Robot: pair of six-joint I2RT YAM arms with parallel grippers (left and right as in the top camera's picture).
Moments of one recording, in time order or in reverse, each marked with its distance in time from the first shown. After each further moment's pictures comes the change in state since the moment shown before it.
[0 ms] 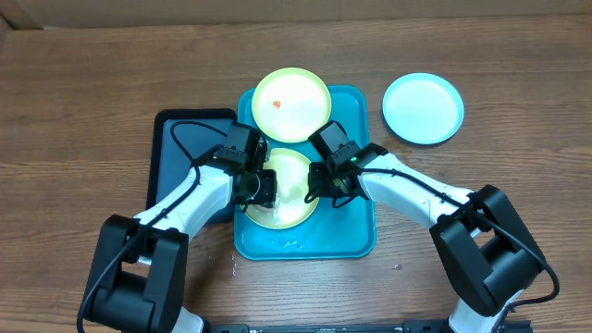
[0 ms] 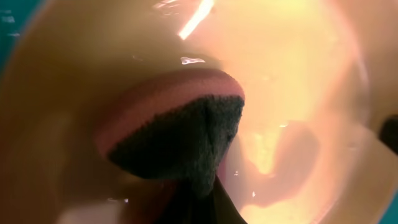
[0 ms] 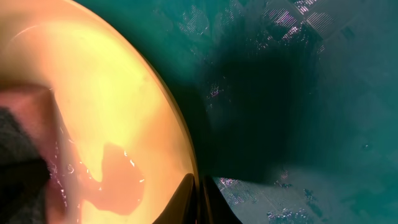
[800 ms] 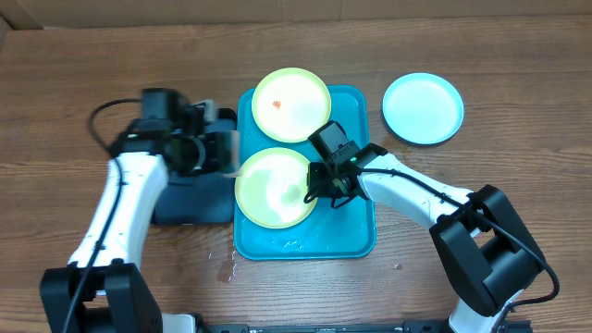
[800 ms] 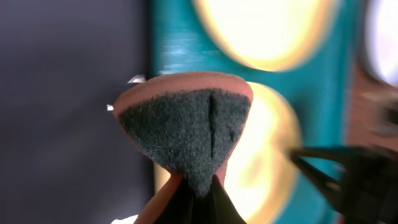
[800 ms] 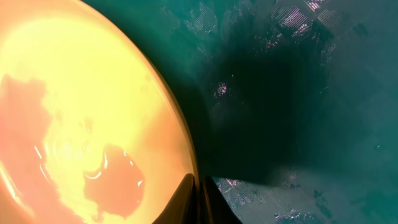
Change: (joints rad) left arm 0.369 -0.136 0.214 -0.260 0.194 0.147; right arm 0.001 0.000 0.000 0.003 -0.010 0.000
